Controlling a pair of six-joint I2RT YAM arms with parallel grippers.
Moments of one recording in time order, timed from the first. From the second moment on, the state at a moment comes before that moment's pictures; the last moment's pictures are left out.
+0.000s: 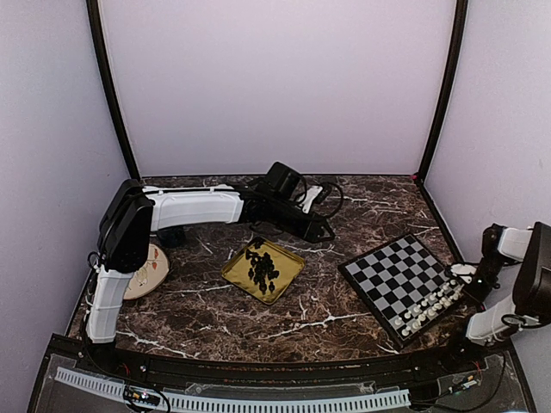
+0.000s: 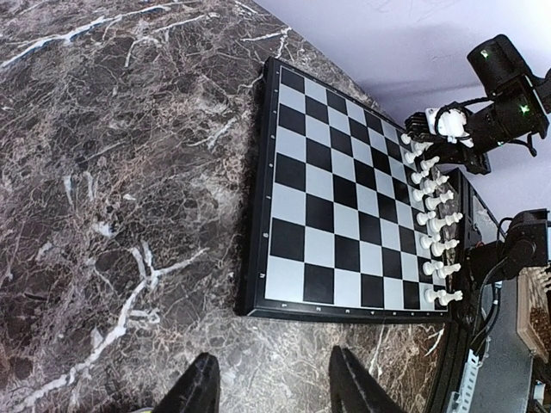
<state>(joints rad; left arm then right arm) -0.87 2.22 1.82 -0.30 0.45 -0.27 -0.52 1.29 0.60 -0.81 0.13 -1.11</state>
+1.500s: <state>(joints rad) -0.87 2.22 1.69 -0.31 0.35 -0.27 -0.12 1.84 1.12 -0.55 -0.09 -0.73</state>
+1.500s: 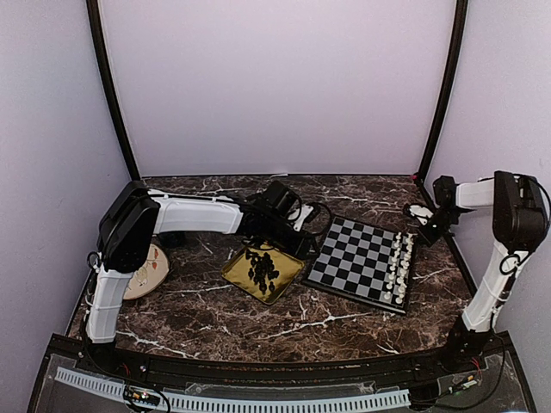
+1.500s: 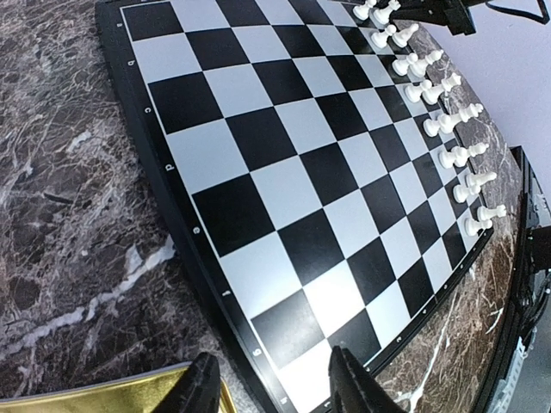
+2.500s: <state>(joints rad) -0.76 2.48 1.98 -0.42 0.37 -0.24 -0.14 1.85 1.17 -0.76 -0.18 -0.41</state>
